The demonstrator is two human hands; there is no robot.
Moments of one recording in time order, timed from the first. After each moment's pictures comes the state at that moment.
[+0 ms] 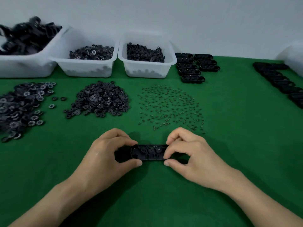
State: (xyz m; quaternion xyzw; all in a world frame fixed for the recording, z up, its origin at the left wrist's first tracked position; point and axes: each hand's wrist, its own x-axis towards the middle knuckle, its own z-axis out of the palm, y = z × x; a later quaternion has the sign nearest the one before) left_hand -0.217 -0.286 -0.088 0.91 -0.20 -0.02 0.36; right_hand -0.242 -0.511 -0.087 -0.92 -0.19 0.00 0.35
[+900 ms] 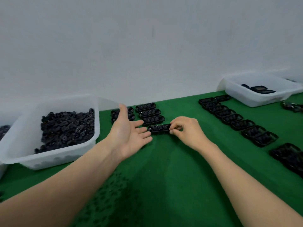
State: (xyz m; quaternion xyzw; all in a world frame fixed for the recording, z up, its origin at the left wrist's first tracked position) left_hand 0.015 -0.561 -0.035 0.45 0.04 -0.37 0.81; right_hand -0.025 -0.756 -0.092 -0.94 0.04 -0.21 0.28
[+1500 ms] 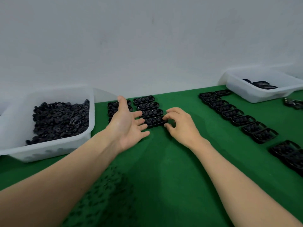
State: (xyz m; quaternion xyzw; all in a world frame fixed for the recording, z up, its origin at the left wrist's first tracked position) left_hand 0.023 -0.572 -0.040 0.51 0.02 -0.36 0.78; right_hand -0.013 -0.749 -0.106 -0.94 0.02 -0.25 0.24
